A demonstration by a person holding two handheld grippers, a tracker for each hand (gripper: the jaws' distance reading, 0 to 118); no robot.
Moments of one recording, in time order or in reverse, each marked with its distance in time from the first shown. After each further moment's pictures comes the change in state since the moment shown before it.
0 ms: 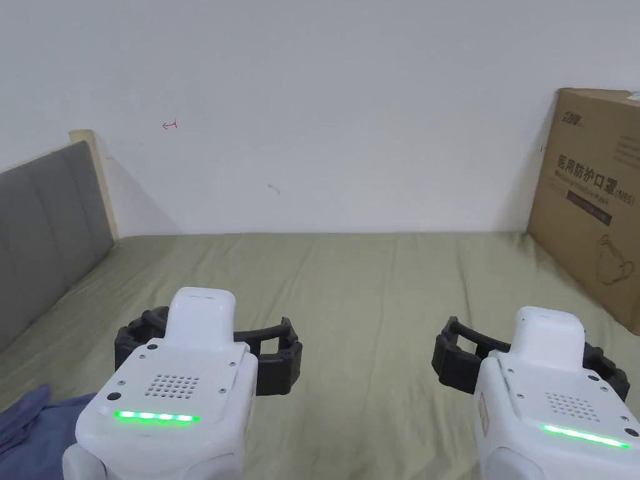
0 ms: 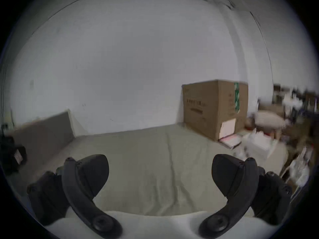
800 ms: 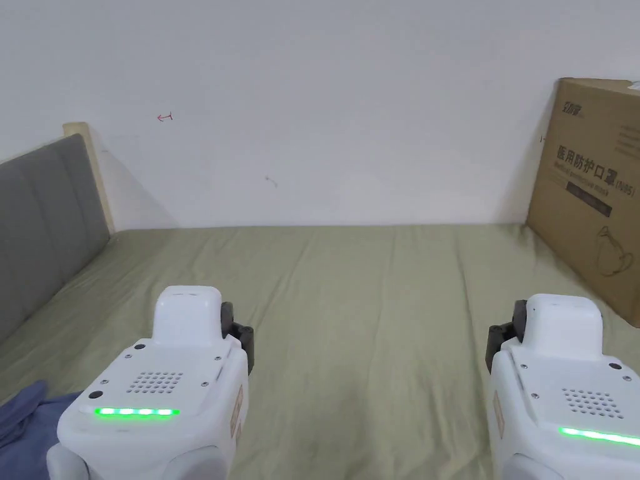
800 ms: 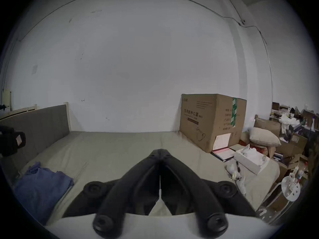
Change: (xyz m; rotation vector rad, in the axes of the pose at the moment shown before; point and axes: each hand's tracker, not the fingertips) left arm -0.008 0.001 -0.010 -0.035 -0.026 0.069; right arm 0.012 0.013 0.000 0.032 0.020 0.027
